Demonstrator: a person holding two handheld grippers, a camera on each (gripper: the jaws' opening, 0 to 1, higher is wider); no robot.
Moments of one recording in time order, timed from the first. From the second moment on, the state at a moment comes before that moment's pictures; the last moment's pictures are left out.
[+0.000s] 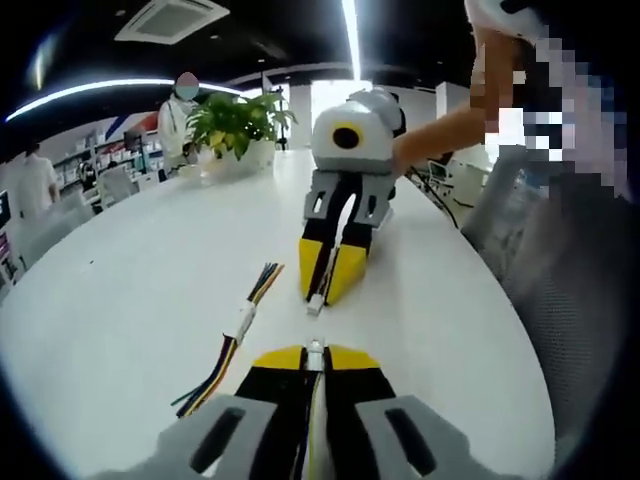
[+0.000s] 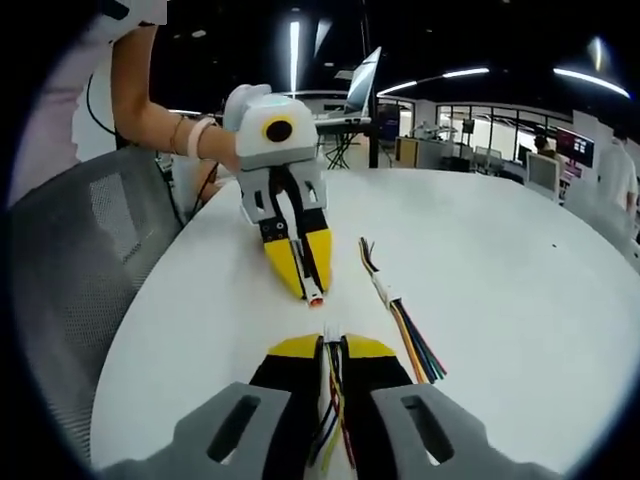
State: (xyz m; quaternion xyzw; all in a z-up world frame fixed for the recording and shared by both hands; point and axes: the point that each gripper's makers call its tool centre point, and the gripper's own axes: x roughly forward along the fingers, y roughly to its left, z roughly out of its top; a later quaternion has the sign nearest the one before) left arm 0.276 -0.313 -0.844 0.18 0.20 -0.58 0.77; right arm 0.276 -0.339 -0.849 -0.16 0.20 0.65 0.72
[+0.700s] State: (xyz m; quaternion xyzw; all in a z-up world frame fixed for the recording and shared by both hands) left arm 0.280 -0.313 -0.828 0.20 0.19 -0.58 0.76; right arm 0.276 -0.330 -0.832 -0.20 0.19 0.67 0.69
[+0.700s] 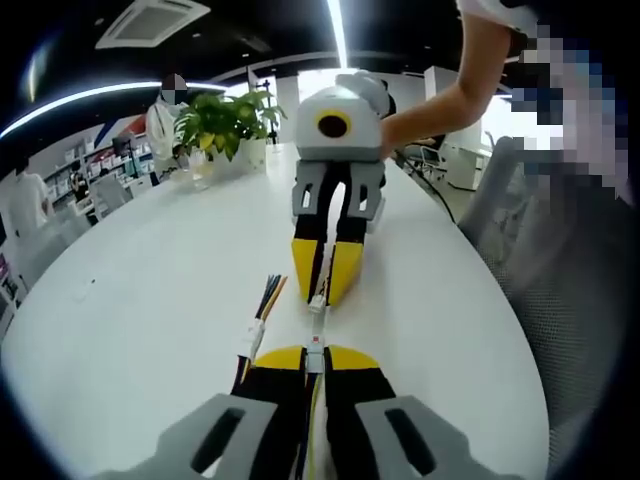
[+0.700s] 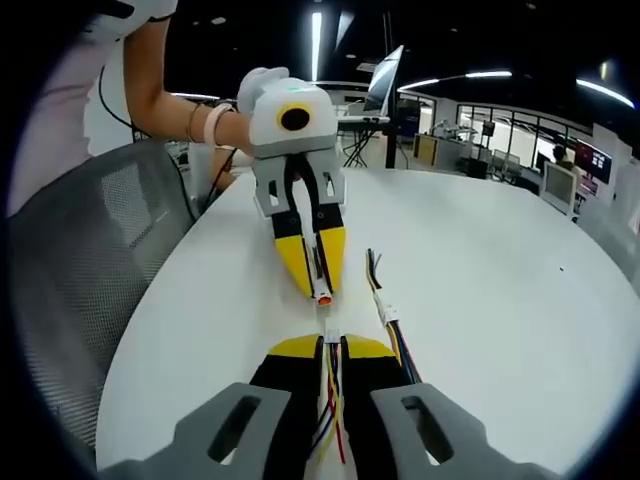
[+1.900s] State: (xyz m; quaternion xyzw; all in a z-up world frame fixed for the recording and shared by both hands) left arm 0.281 -0.316 -0.833 0.23 0.20 -0.59 0.75; right arm 0.273 -0.319 -0.840 -0.21 0.19 0.69 0.66
